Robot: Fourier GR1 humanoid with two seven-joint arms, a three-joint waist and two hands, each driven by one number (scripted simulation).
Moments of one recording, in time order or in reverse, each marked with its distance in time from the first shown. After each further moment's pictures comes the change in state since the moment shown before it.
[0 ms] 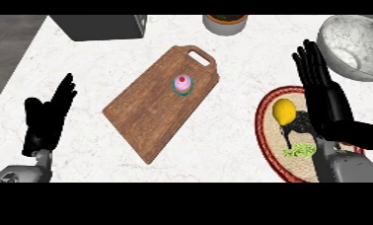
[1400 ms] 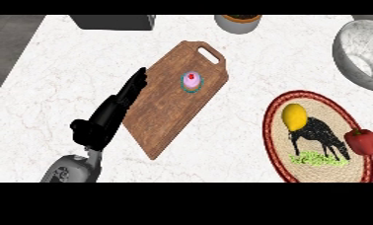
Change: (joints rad) left arm -0.097 -0.153 -0.226 -0.098 0.029 -0.227 -0.159; right arm 0.028 -0.744 -0.154 0.619 0.177 0.662 -0.392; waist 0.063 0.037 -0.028
